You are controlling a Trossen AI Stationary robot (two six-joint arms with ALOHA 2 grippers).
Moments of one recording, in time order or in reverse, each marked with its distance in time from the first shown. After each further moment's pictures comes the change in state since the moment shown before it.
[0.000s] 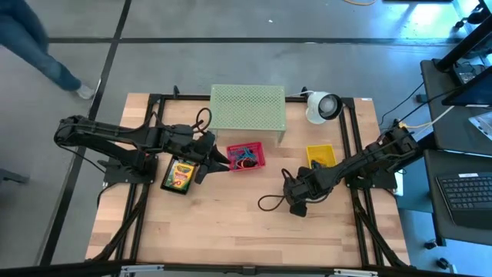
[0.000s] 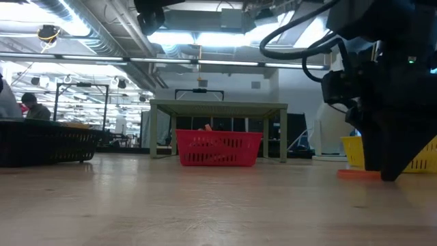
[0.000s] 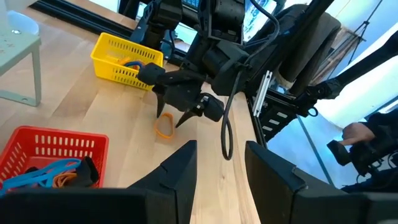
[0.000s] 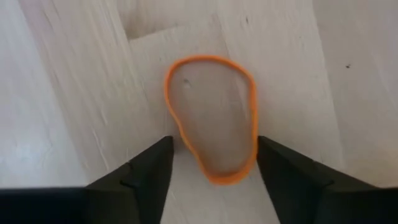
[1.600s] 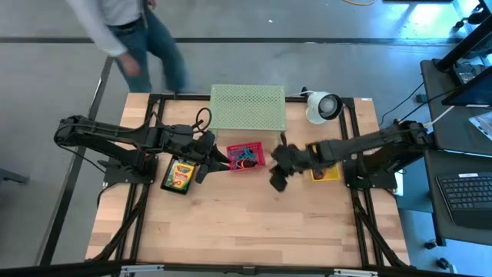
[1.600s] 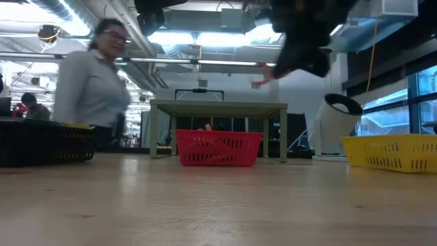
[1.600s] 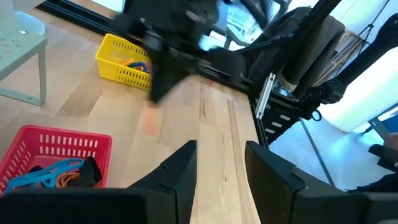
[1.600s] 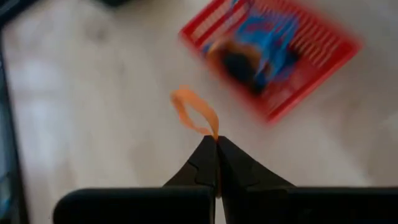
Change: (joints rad) left arm 0.000 0.000 0.000 0.001 -0.017 -0.010; right arm -0.244 -0.200 0.249 0.049 0.025 0.004
